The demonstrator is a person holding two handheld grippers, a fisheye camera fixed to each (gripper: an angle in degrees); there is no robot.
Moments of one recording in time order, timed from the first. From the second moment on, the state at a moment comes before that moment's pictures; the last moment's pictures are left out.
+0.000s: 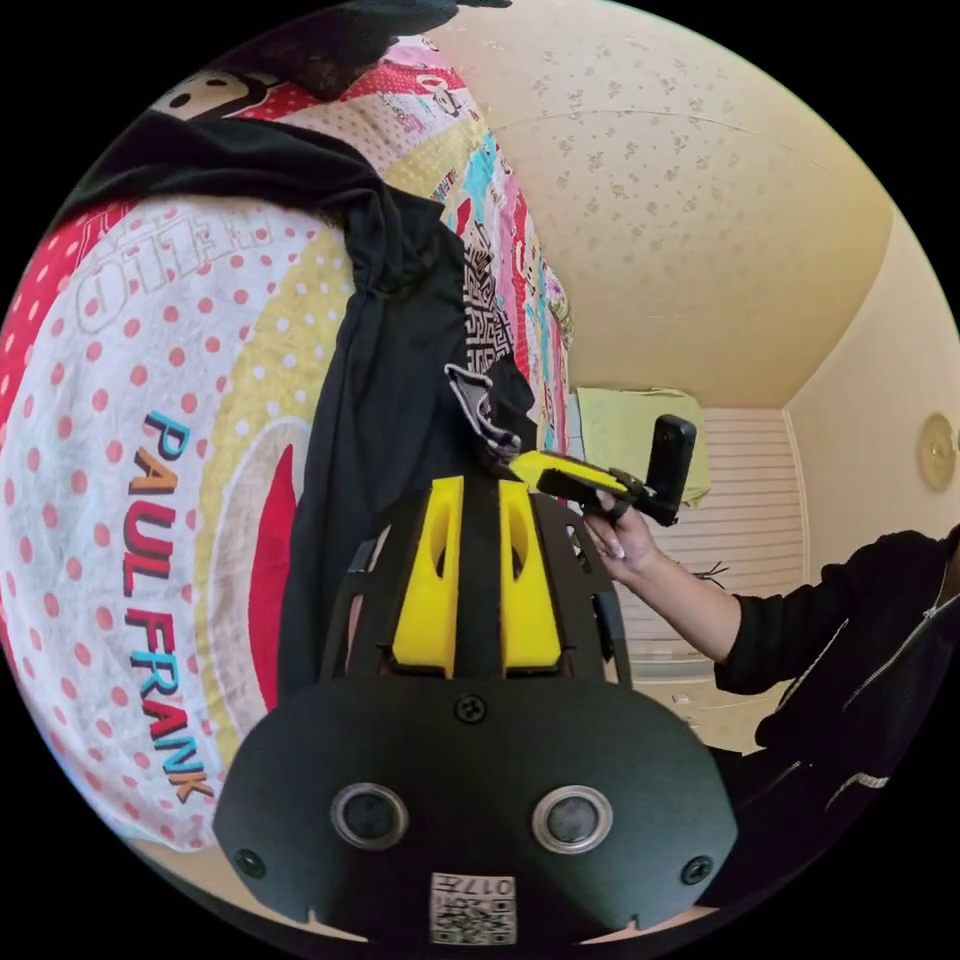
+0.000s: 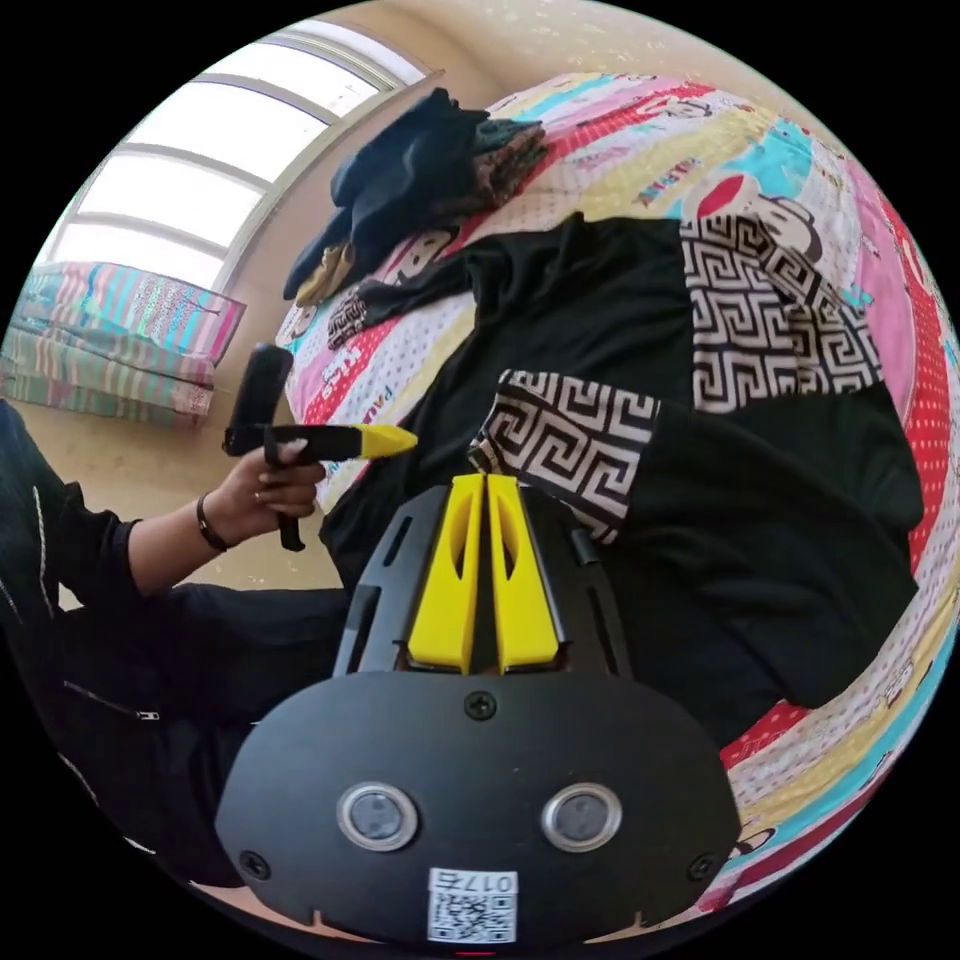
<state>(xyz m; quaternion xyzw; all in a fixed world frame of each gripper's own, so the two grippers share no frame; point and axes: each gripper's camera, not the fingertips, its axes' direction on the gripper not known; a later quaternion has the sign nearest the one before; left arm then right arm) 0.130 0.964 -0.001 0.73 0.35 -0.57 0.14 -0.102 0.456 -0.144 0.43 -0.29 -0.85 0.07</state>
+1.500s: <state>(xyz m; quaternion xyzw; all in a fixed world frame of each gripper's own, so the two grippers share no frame) 0.044 0.933 -0.107 0.54 0.38 -0.72 0.20 -0.256 0.487 -0.137 0.55 0.00 -0.83 -0.05</state>
